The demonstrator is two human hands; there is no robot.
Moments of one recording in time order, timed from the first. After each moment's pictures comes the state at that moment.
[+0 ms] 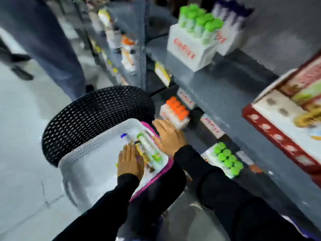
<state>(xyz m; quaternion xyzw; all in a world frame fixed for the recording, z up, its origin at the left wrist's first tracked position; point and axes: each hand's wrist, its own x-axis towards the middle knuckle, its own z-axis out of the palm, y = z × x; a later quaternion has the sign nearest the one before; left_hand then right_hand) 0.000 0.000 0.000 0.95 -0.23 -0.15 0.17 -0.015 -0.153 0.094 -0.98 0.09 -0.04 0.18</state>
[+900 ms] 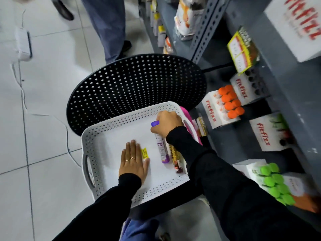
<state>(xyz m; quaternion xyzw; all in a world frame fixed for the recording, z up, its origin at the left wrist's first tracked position) 0.008 0.070 -0.096 0.97 -0.07 -0.24 0.07 0.111 -0.078 0.024 -0.93 0.13 0.25 0.23</state>
